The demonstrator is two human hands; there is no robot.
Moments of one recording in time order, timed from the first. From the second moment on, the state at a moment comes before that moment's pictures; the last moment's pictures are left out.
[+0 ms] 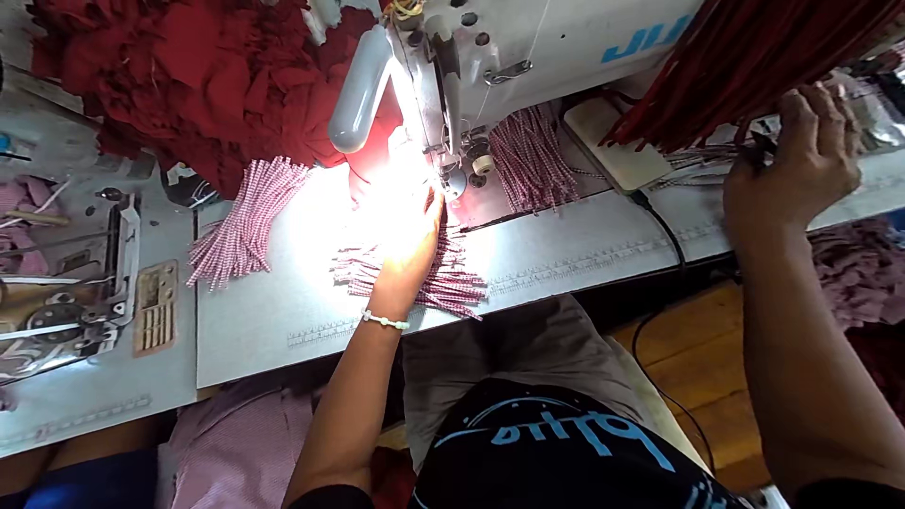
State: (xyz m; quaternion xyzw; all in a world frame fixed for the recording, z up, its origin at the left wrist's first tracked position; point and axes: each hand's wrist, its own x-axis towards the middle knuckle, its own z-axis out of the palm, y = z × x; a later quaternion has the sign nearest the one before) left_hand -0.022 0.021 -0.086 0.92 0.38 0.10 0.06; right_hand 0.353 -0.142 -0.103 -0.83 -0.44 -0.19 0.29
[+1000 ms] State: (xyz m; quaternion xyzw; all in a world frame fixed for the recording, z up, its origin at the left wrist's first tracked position) left_hand -0.018 0.019 -0.087 0.92 0.38 0.06 0.05; right_hand 0.353 -0.142 -0.103 -0.83 -0.44 -0.19 0.28
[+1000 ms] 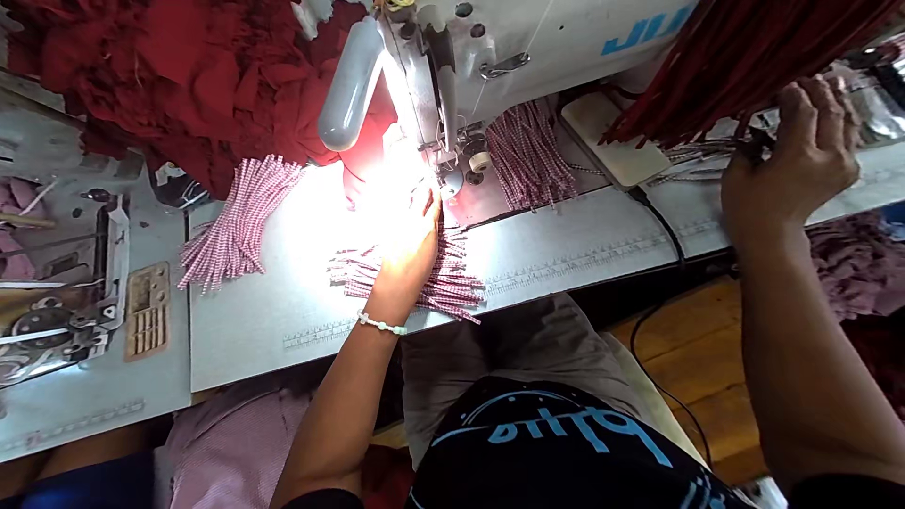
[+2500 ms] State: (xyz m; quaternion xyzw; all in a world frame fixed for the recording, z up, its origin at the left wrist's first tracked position) left_hand -0.045 0.019 -0.072 0.88 0.44 0.14 0.14; right_hand 0.353 -0.141 -0.105 -0.83 -0.43 -0.20 0.29
